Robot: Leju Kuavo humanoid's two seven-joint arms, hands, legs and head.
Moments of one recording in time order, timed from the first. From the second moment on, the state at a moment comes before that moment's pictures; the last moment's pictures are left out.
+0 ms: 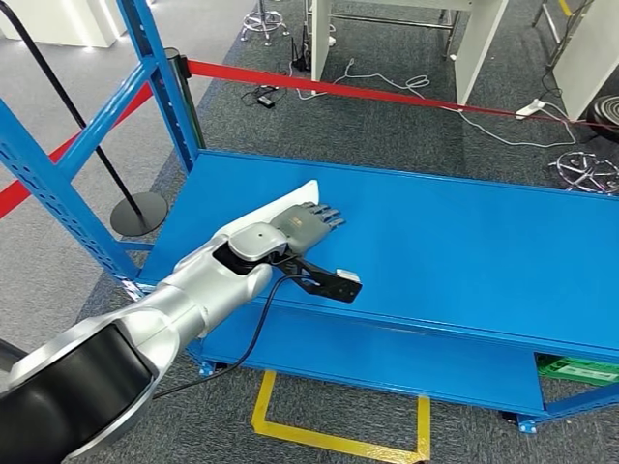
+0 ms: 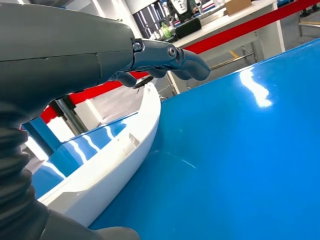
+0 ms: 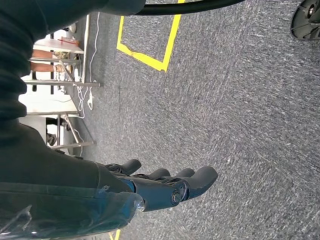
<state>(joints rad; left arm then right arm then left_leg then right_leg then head) -0.99 -0.25 -1.03 -0.40 -0.82 -0.10 -0.05 -0.11 0.20 -0.94 -0.21 1.42 -0.09 0.33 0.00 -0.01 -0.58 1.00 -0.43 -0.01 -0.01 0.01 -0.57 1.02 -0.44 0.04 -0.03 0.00</state>
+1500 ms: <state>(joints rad) -0.91 -0.27 -1.03 -0.39 -0.92 -0.05 0.23 -0.10 0.20 -1.01 -0.21 1.37 -0.10 0.34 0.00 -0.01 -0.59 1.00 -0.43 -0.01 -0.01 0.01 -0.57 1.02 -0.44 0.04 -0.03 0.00</state>
